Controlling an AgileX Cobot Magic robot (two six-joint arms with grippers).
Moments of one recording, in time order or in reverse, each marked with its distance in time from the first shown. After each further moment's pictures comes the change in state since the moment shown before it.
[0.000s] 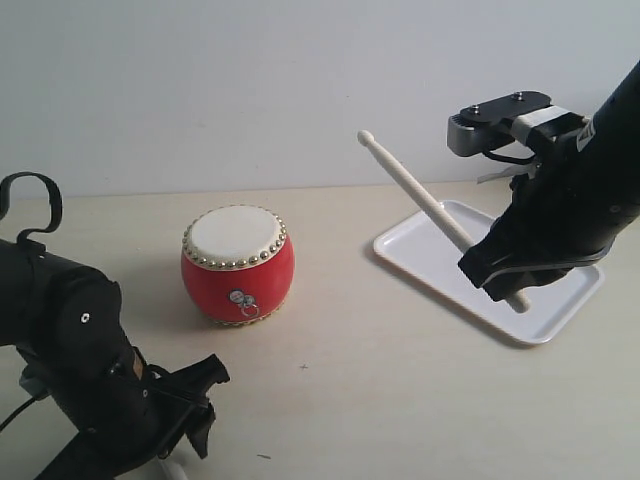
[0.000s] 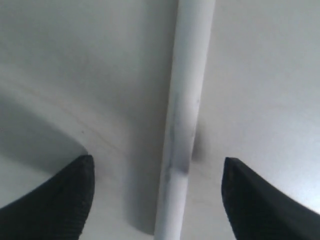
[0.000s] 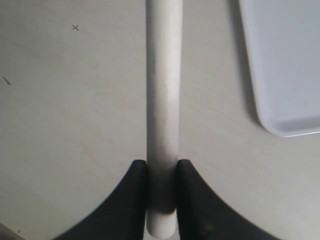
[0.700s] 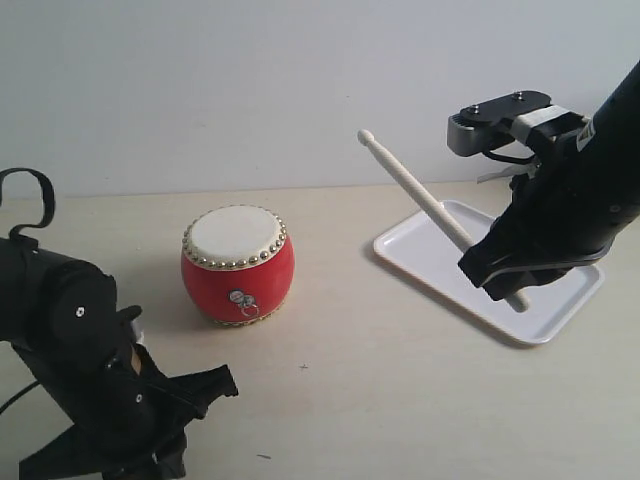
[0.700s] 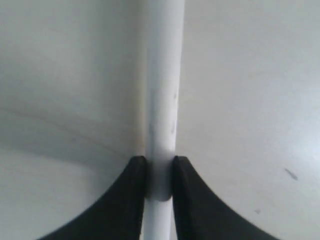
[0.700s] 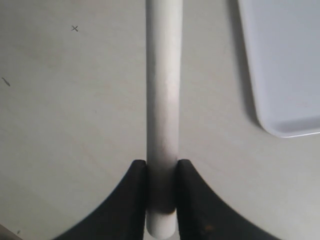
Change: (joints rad) left arm 0.000 -0.025 0.000 -0.024 0.009 0.274; right arm 0.000 0.000 0.000 0.000 -0.002 -0.002
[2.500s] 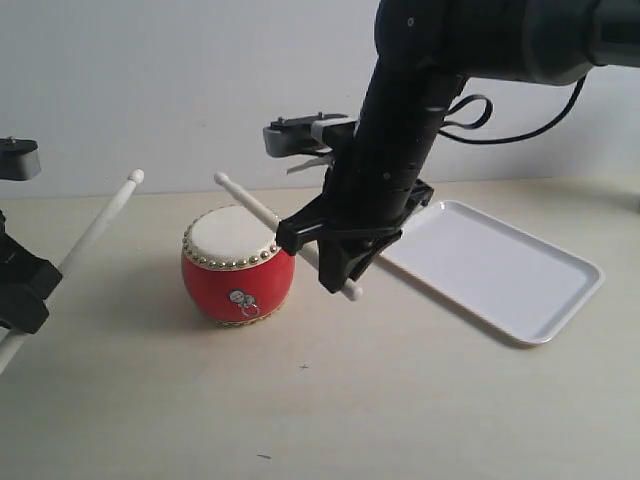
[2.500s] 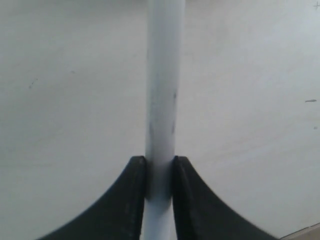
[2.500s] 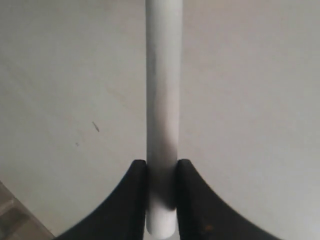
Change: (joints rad) left arm 0.448 -0.274 -0.235 -0.021 0.402 1.182; right arm 0.194 0.492 -0.584 0.097 0.274 0.060
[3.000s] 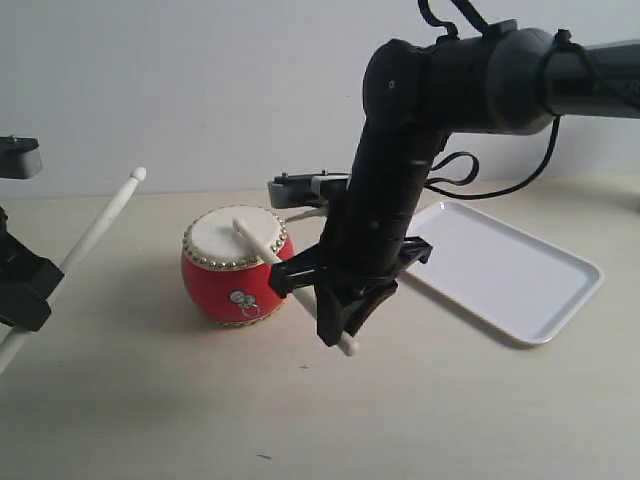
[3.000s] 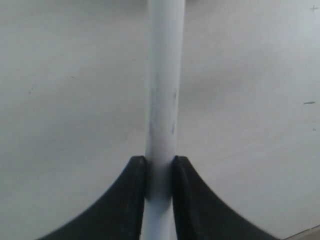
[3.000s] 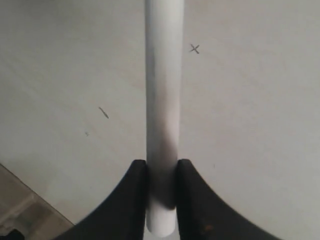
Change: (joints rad) left arm 0.000 0.000 0.000 -0.007 -0.010 0.015; right arm 0.000 0.074 0.068 0.074 -0.002 0.066
